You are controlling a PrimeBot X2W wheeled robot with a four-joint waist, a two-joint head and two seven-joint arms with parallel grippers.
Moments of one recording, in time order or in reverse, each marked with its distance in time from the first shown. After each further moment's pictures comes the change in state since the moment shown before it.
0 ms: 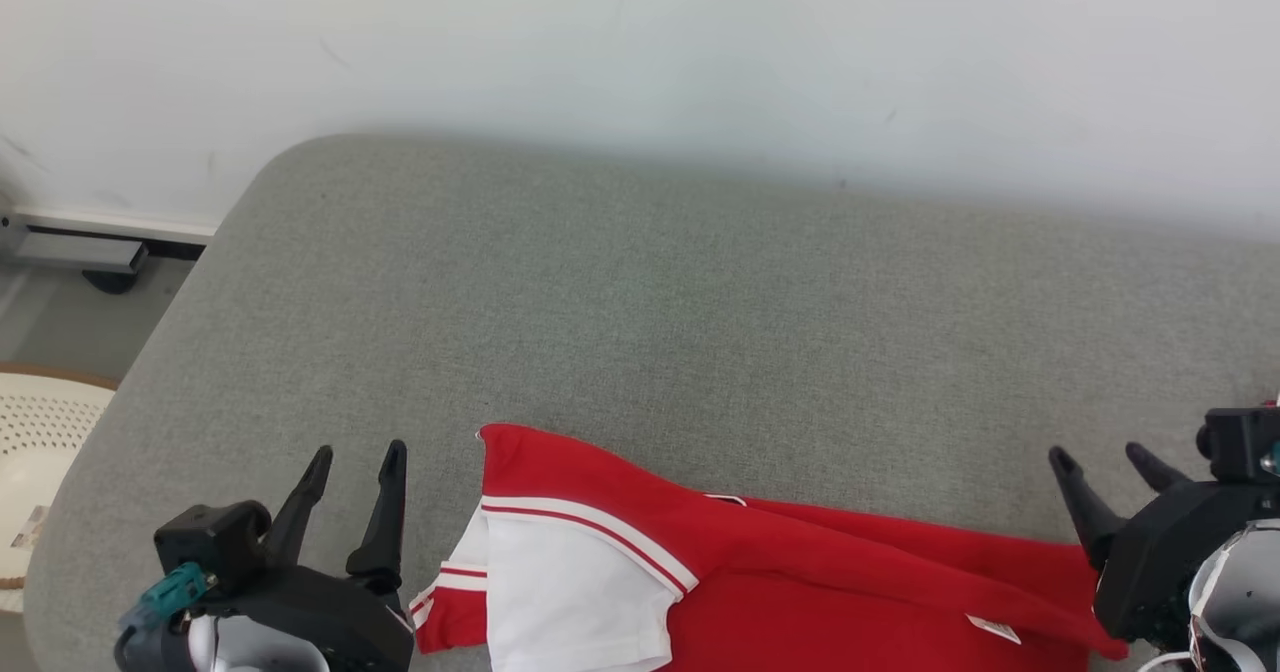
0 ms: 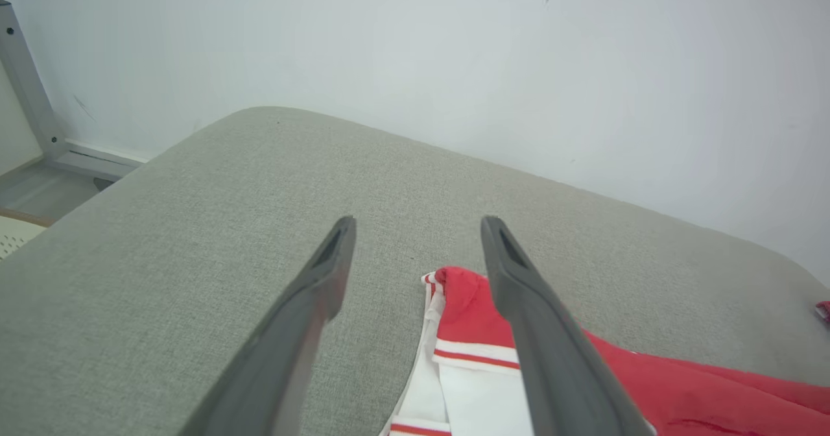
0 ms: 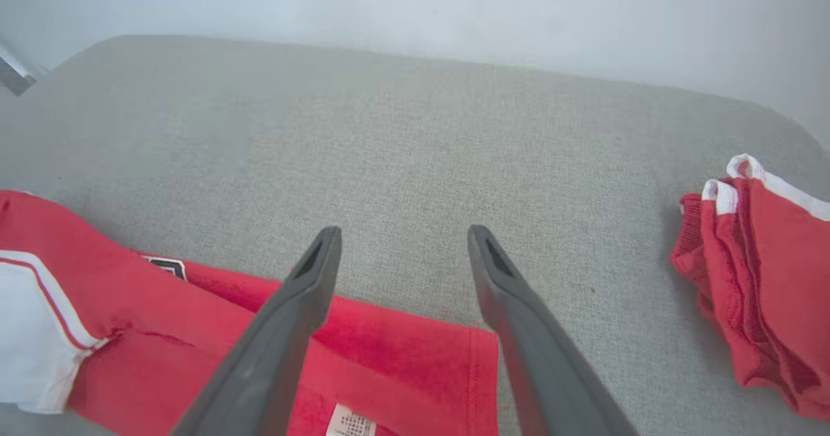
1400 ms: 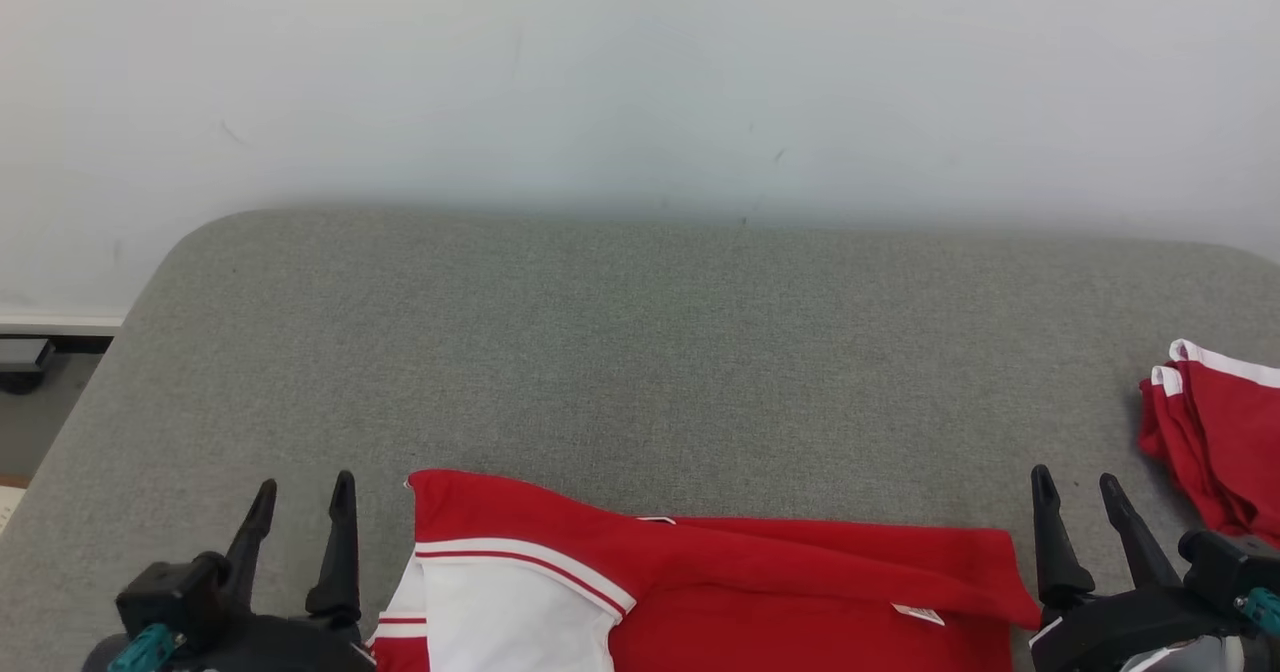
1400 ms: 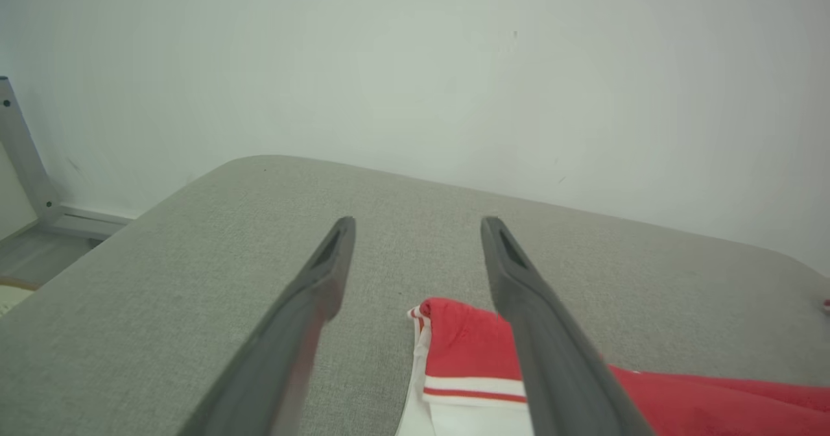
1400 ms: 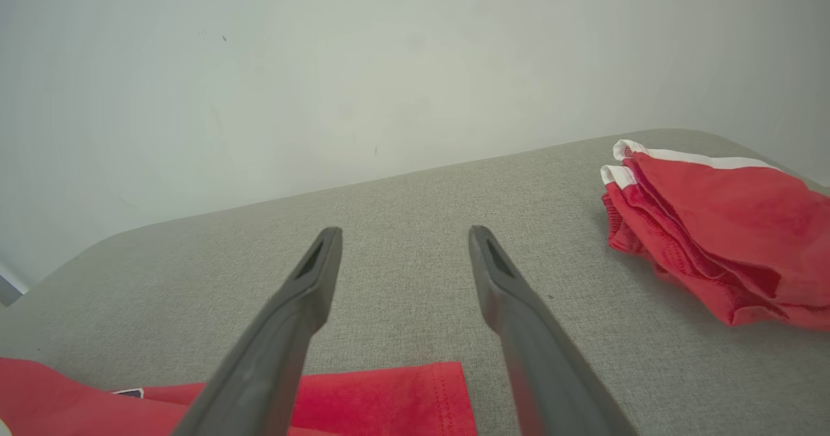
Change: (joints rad) left arm 0.091 -0.056 0.135 0.073 0.163 -0.048 -0.080; right arm -0.032 0.050 0.069 0.502 0.095 0.000 -0.855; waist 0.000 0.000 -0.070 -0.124
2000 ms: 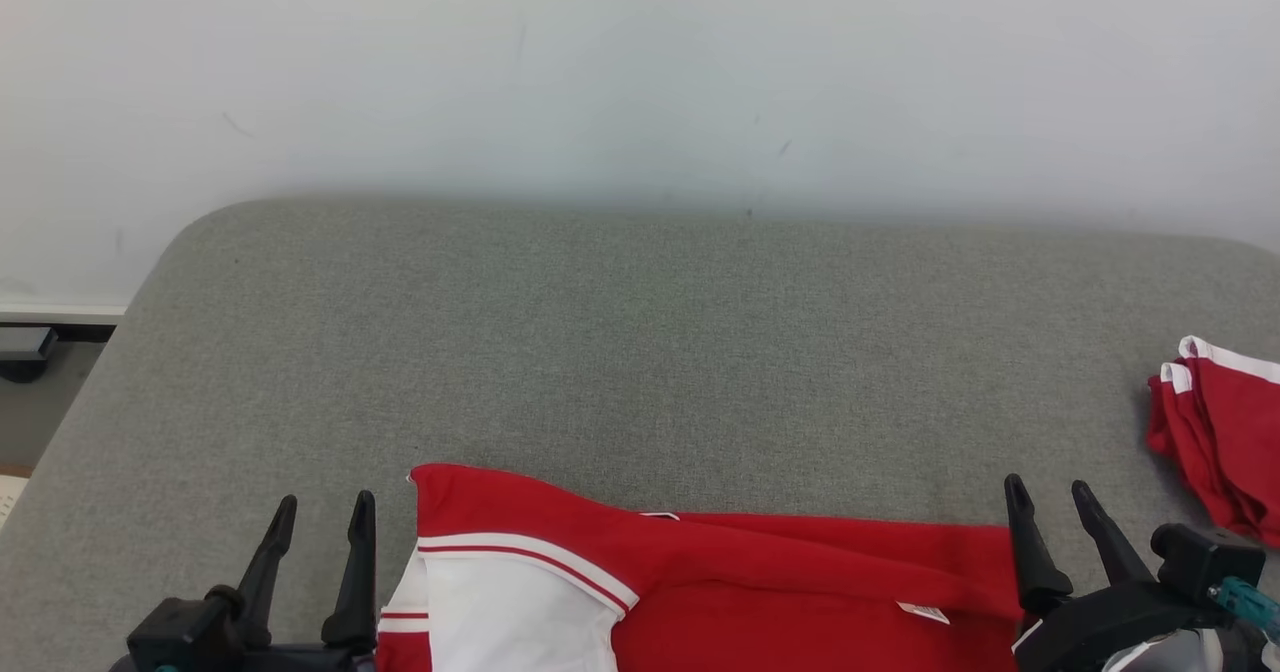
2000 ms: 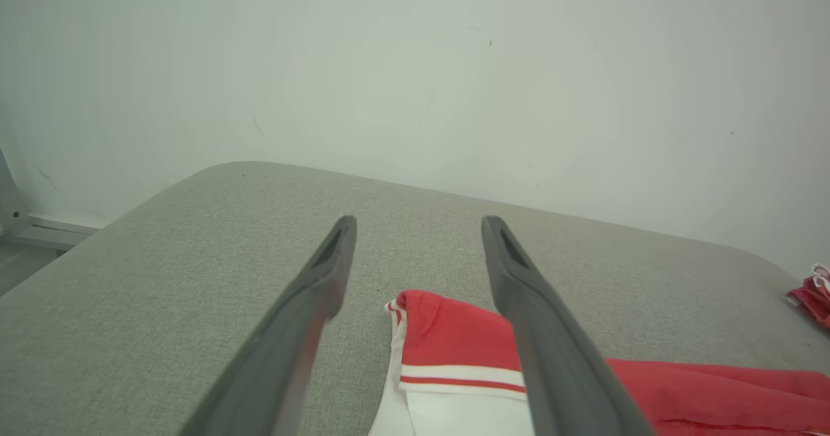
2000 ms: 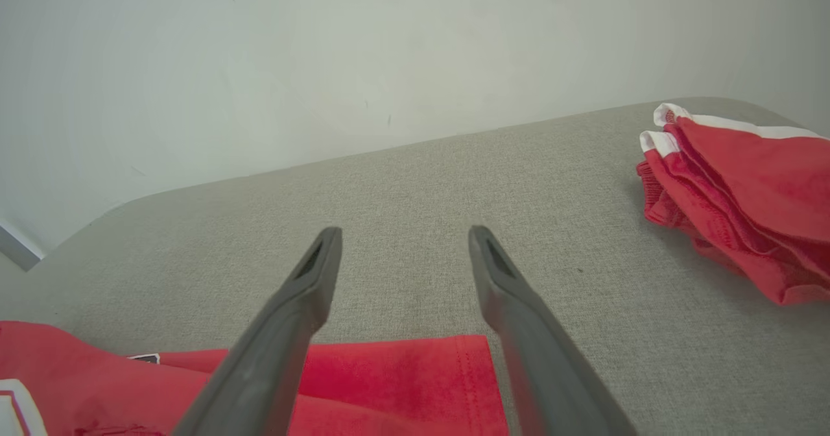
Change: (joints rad) left arm 0.097 -0.122 0.173 -0.052 0.177 -0.154 -0.001; right arm -0.004 0.000 0.033 0.002 0.007 0.000 0.055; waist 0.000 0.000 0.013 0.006
